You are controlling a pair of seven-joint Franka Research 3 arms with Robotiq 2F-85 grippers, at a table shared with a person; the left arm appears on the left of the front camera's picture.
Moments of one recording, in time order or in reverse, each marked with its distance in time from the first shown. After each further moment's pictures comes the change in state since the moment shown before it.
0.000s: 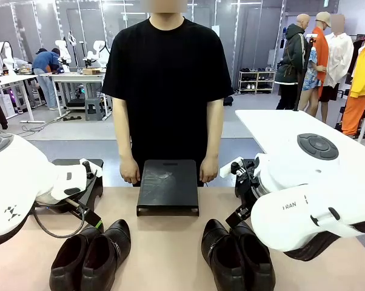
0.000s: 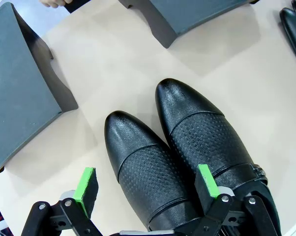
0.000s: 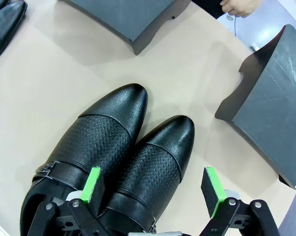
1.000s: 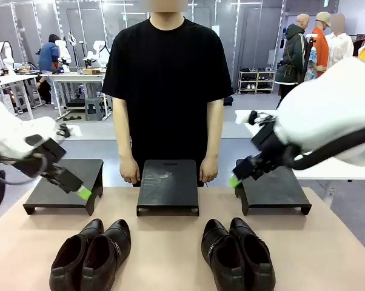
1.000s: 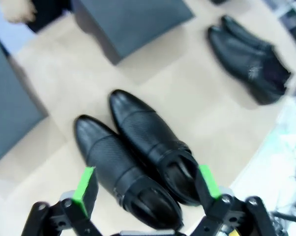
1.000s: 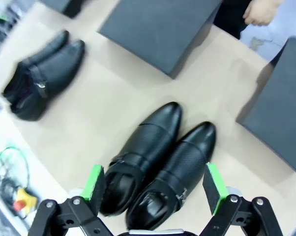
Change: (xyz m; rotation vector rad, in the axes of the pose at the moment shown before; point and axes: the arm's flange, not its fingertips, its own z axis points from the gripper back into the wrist) left arm 0.027 0.046 0.102 -0.370 -0.026 0.044; right arm 0.050 -0.051 0.114 0.330 -0.038 -0.173
